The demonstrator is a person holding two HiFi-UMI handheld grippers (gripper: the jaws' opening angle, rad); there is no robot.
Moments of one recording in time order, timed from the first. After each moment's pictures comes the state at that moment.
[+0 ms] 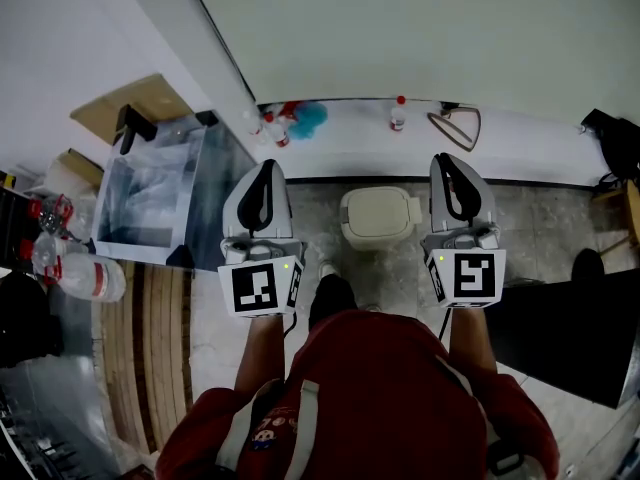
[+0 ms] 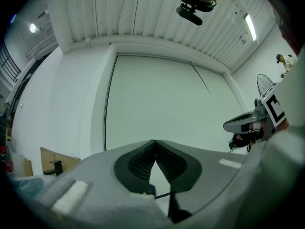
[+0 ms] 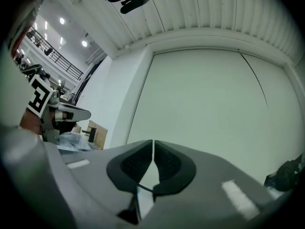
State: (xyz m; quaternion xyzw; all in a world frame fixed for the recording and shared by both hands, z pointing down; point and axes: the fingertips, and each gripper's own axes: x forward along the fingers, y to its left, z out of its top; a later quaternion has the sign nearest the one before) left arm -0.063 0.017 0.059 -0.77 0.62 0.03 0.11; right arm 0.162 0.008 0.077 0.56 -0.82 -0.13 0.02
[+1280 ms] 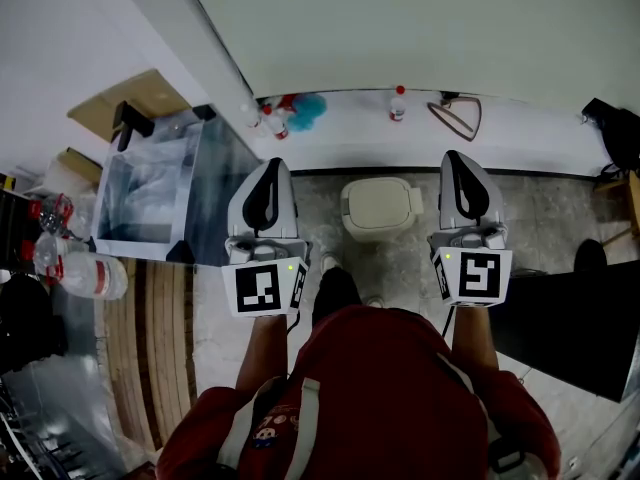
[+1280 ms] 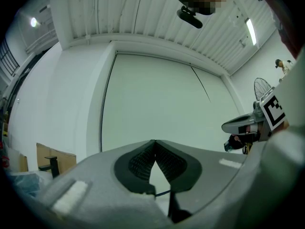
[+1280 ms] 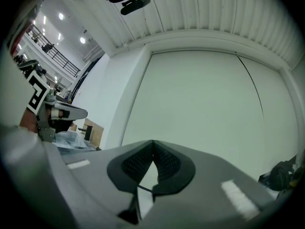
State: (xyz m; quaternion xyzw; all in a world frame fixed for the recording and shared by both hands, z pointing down) left arm -0.053 0.023 0.068 -0.79 0.61 0.03 0.10; right arm 0.176 0.015 0.082 0.58 -0.81 -0.14 0.02
